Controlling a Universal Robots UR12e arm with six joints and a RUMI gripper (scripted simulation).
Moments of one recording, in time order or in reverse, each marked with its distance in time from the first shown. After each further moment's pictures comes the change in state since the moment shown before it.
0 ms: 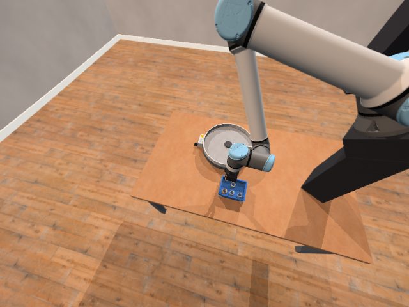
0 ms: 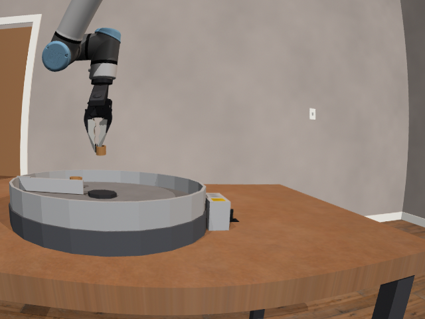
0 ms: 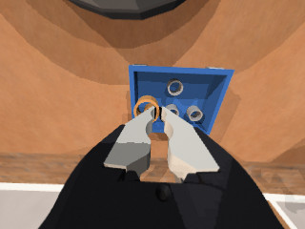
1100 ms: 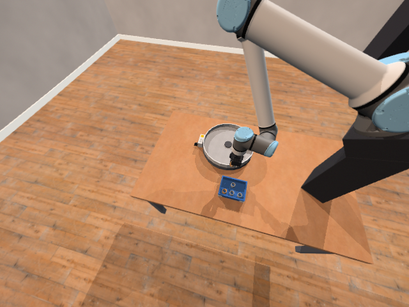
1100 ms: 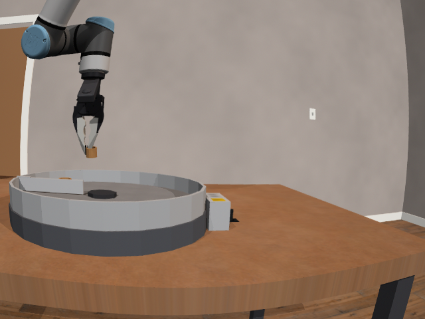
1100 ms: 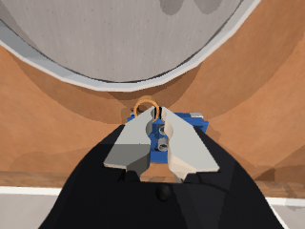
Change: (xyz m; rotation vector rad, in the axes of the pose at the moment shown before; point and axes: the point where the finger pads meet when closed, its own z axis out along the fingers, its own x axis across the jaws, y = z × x) arm 0.013 -0.113 0.000 0.002 0.001 0.001
